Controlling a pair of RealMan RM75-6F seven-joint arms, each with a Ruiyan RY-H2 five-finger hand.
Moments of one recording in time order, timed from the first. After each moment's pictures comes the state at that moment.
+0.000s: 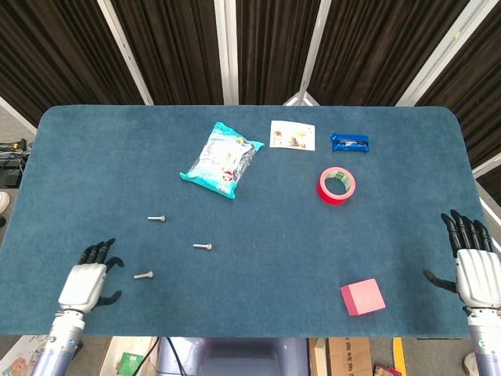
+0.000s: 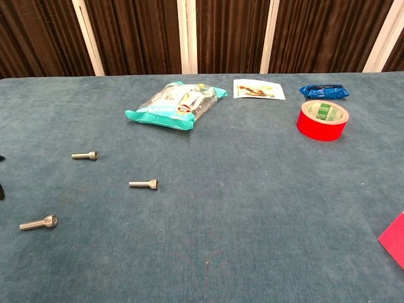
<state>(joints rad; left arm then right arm) -0.17 -1.40 -0.01 -1.77 1.29 1.26 0.46 0.10 -1.13 0.11 -1.60 -1.43 1.47 -0.01</state>
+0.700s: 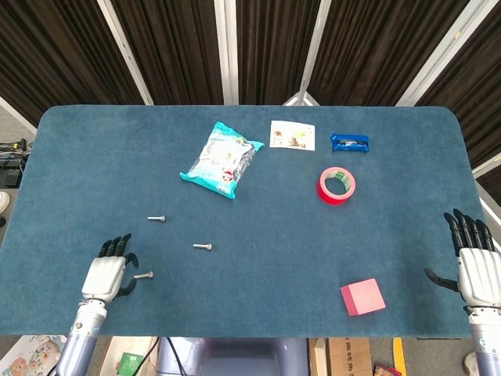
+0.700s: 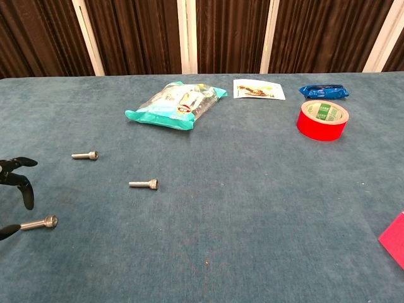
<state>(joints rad) -0.23 -1.52 -0.06 -1.73 1.16 1.25 0.60 0.10 -1.14 0.12 -1.60 -1.41 1.47 0.00</state>
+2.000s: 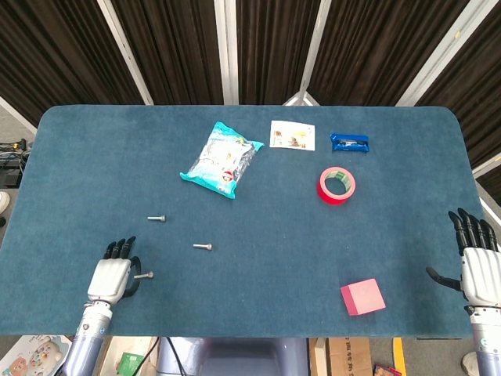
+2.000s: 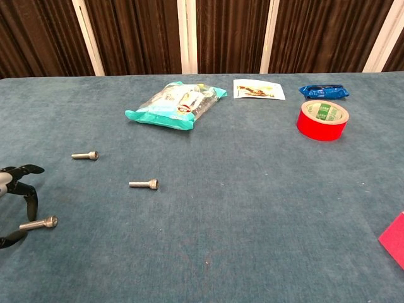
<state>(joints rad) -0.25 -1.58 -0.02 -1.67 1.16 1.29 0.62 0.09 -1.13 0.13 -1.61 -1.40 1.47 0.02</state>
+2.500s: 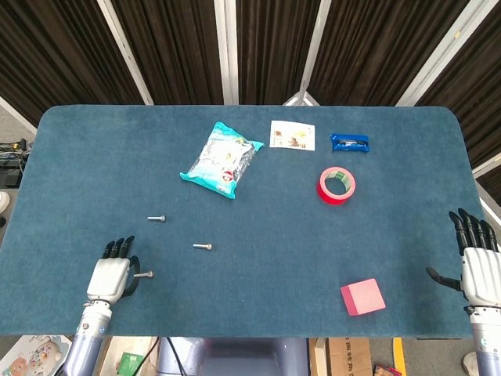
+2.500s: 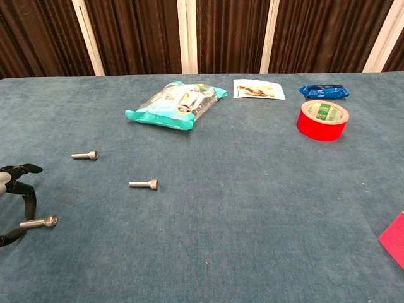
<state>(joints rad) -0.25 -1.58 -0.02 -1.66 1.16 1.29 0.62 0.09 -1.14 0.13 -1.61 -1.39 1.47 0.02</state>
